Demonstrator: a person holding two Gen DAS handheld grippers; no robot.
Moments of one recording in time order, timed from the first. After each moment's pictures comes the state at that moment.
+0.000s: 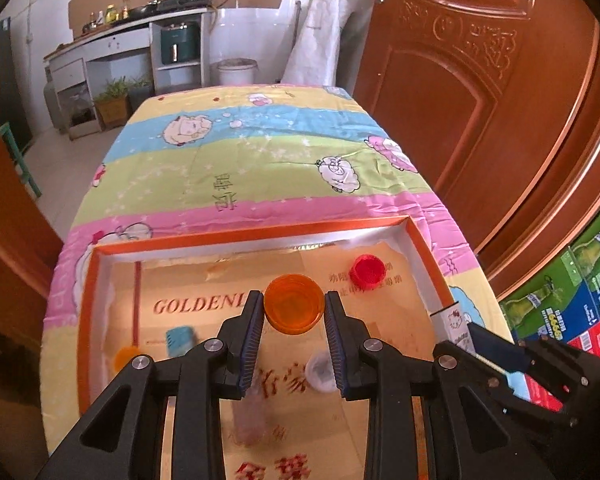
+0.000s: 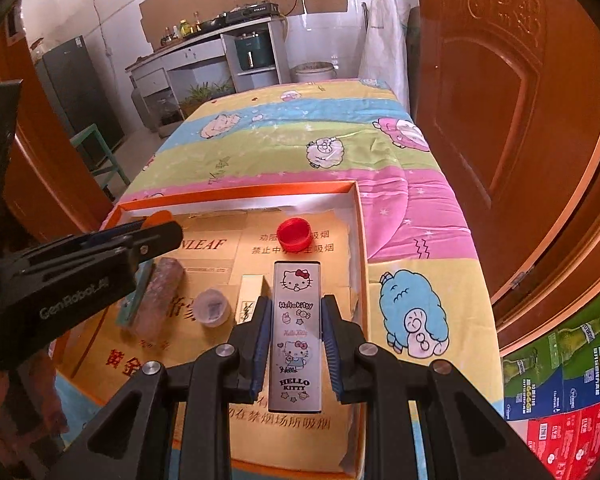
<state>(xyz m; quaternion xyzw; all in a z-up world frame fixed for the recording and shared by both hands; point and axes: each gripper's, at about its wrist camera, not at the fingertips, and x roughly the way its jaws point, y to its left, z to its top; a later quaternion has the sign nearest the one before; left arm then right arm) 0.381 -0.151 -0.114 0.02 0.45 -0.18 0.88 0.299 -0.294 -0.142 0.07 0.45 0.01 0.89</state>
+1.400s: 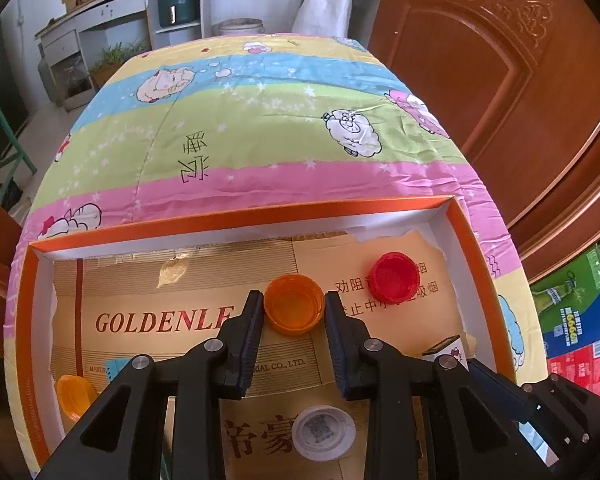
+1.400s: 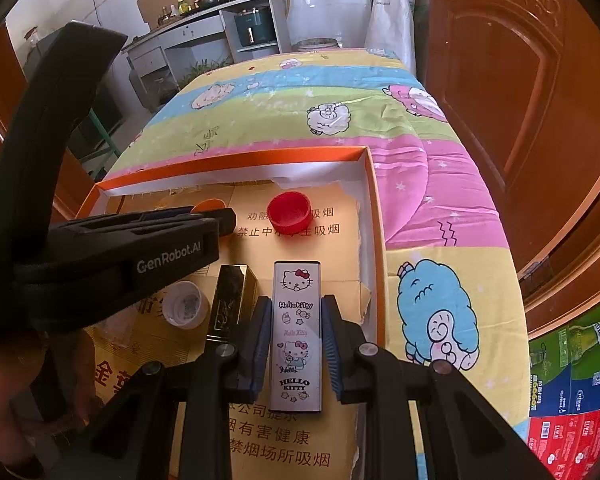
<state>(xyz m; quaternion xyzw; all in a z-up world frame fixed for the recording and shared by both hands) 0.428 -0.183 -0.166 0.03 0.51 -0.16 0.84 0.328 -0.296 -0.178 0.07 0.49 0.02 0.87</state>
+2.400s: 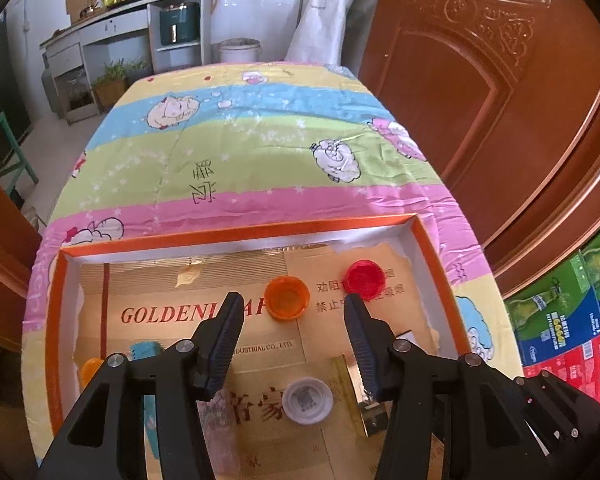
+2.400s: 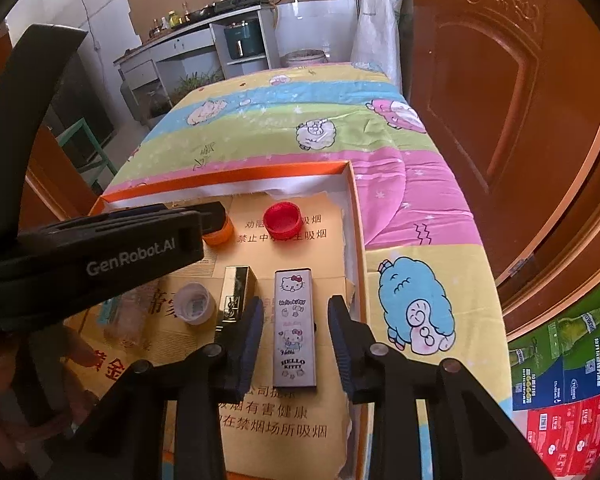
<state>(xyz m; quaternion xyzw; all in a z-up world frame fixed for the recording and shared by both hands) 0.402 -0.174 -0.128 0.02 0.48 -0.17 0.86 0.307 -0.296 -0.156 0.07 0.47 -0.01 0.88</state>
